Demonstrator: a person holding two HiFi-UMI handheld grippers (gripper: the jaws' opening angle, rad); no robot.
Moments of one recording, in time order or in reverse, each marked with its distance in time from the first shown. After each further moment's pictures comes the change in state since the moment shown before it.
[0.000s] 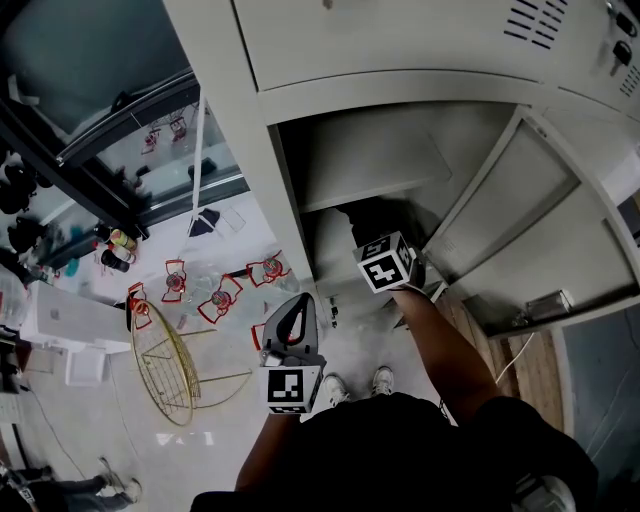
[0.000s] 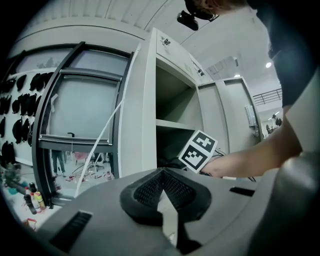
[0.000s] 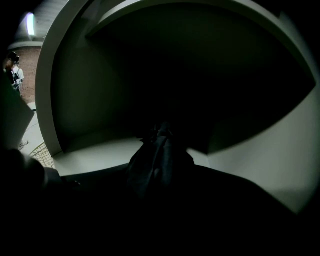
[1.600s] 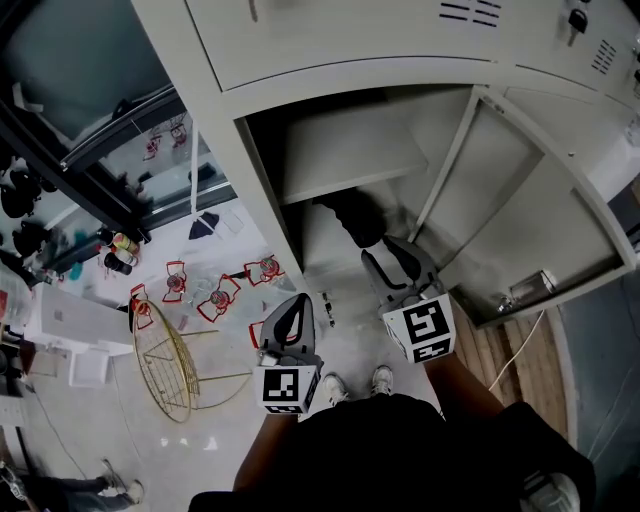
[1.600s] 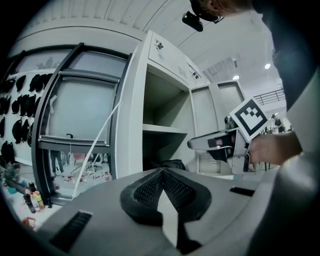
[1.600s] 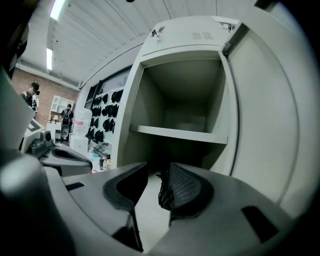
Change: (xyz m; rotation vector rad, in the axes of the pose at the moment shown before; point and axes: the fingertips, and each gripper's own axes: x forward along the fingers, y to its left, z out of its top) left arm -0.016 -0.030 0.011 -0.005 -0.017 -0.009; right arm -0.187 0.011 0.038 0.126 -0.472 0.055
